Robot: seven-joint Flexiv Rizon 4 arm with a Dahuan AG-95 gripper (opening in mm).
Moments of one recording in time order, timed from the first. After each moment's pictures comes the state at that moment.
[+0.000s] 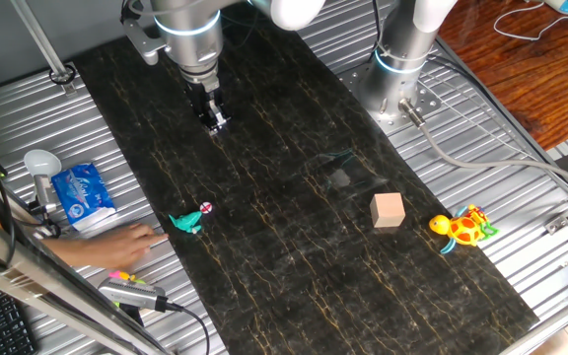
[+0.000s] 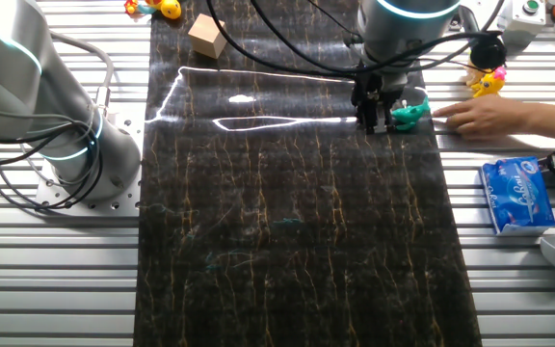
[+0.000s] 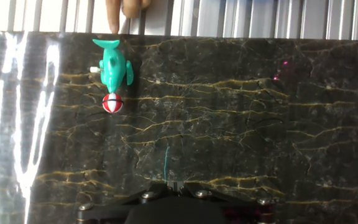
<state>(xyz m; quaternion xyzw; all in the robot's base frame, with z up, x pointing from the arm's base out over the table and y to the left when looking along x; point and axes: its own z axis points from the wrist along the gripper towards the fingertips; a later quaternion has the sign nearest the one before) 0.500 0.000 0.170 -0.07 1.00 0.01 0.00</state>
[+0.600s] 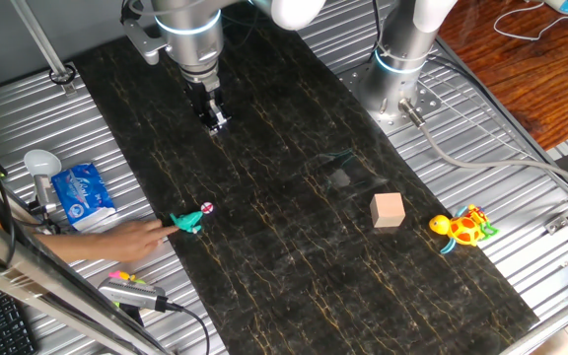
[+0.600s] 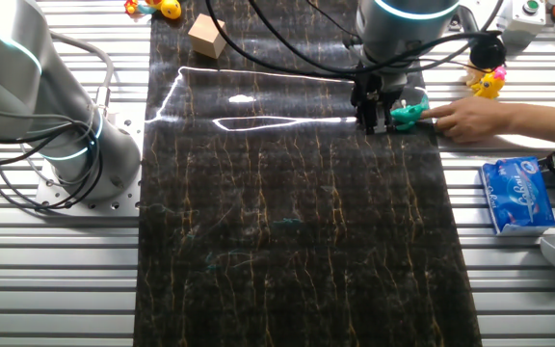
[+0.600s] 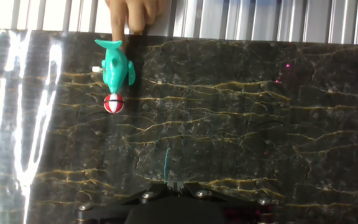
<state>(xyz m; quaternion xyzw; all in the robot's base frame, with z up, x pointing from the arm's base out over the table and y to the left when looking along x) 0.500 0.000 0.171 -0.06 1.00 0.01 0.01</state>
